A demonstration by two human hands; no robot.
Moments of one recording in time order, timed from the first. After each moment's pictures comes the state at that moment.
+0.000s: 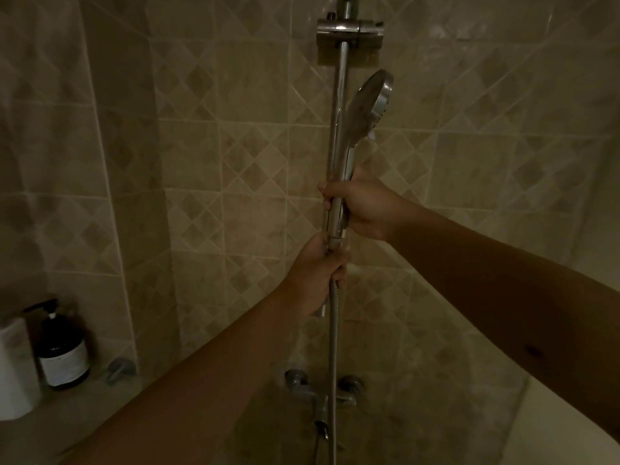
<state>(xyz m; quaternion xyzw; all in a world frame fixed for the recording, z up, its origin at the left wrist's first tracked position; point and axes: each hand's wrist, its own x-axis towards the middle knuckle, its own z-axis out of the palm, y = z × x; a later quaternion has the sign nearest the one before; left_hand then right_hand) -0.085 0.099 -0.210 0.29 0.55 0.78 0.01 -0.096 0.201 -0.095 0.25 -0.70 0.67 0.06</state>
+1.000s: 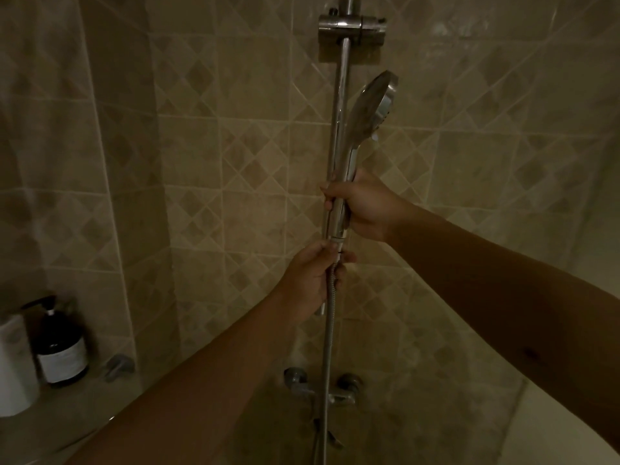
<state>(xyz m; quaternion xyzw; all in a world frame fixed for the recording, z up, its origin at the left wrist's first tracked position) -0.087 0.095 -0.220 0.26 0.50 0.83 0.04 -0.102 0.204 -0.101 0.25 -0.69 0.67 0.05</state>
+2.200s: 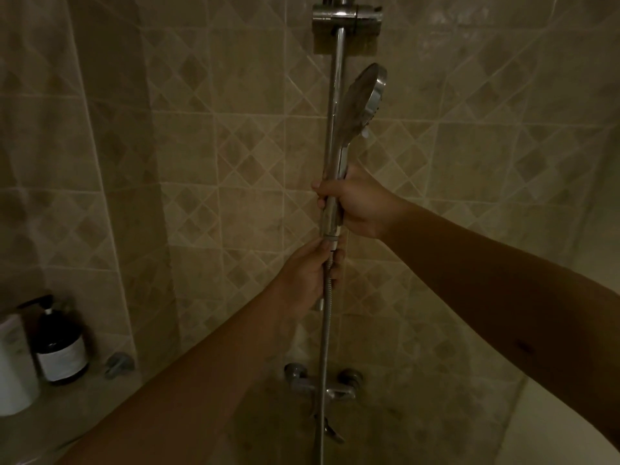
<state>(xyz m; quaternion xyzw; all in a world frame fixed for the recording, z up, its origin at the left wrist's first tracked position) -0.081 0.093 -0.218 0.26 0.53 0.81 0.06 -0.103 0.201 -0.104 0.27 -0.70 0.66 0.06</state>
